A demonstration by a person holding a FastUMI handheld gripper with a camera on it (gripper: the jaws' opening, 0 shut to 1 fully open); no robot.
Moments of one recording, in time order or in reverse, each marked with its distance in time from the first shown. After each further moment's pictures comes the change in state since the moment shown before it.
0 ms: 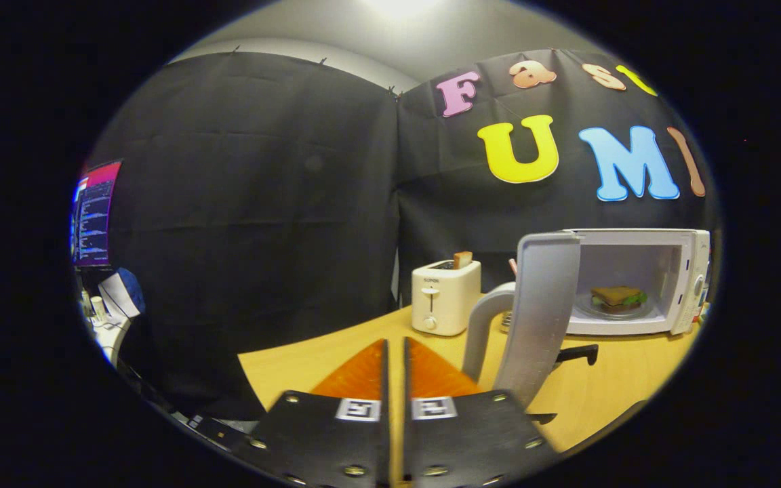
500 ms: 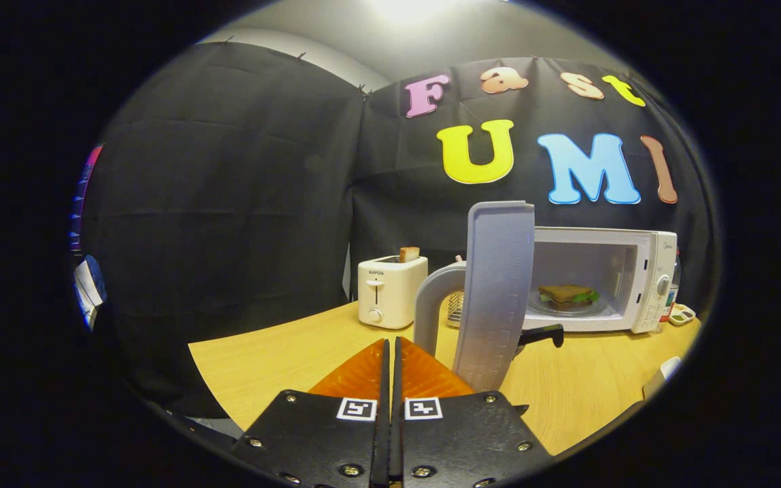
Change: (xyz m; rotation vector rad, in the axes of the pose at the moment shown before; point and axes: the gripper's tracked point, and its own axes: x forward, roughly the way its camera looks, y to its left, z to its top) arm -0.006 -0.044 -0.012 0.002 0.004 -0.145
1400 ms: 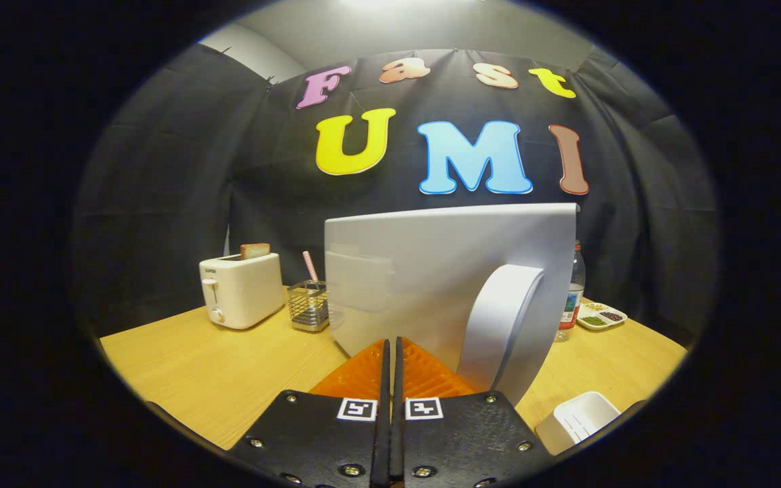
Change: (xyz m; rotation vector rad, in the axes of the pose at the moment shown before) arm 0.002 -0.233 0.003 0.016 0.021 -0.435
